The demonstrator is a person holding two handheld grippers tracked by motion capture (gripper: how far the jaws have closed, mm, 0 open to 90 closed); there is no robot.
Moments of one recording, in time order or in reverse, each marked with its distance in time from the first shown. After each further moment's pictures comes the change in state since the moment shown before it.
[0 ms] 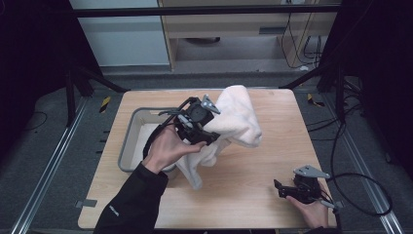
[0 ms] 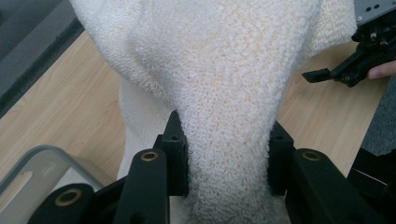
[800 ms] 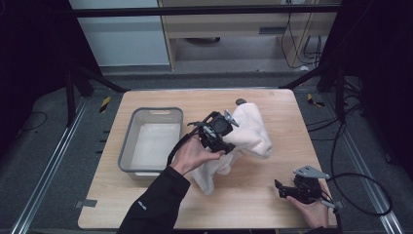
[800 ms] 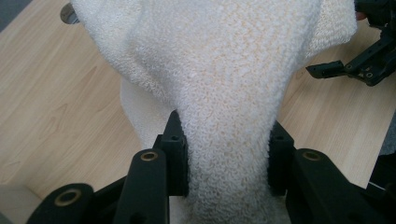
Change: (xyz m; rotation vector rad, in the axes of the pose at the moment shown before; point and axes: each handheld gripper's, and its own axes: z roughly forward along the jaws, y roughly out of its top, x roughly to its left) left arm -0.009 -0.003 0.083 0.057 -0.070 -0.001; right arm -0.001 -0.002 0.001 0.000 -0.014 -0.013
